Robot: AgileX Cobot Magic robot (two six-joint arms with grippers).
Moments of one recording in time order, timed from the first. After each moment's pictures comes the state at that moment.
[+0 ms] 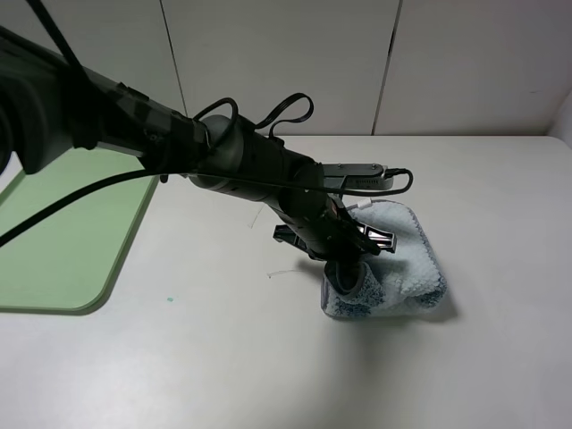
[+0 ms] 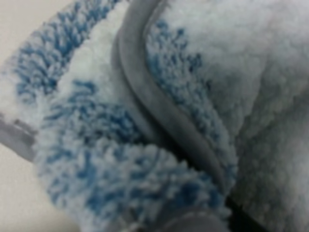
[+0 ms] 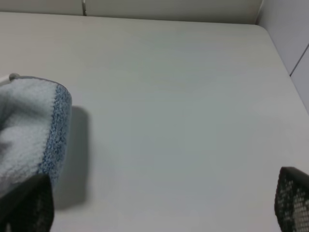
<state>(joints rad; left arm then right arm) -0.88 2.24 -1.40 -0.18 0.20 -0.36 -0.06 -0.01 -0.50 0.01 1.03 -0.07</state>
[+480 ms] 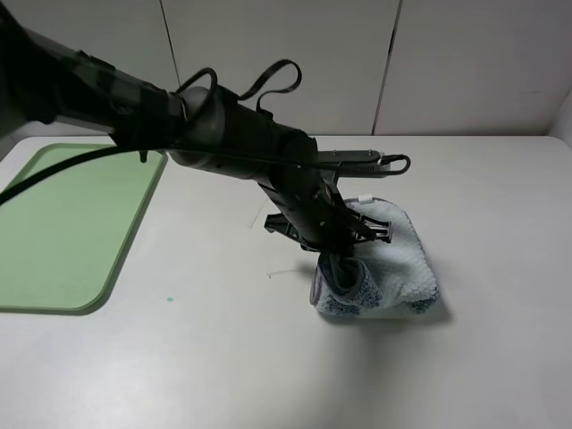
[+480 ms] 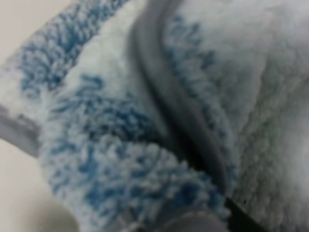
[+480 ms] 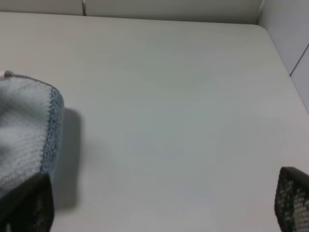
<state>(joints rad) -0.86 2.15 -1.40 -0.17 0.31 -0.36 -0.06 -0.01 -0.50 0.01 1.03 -0.07</state>
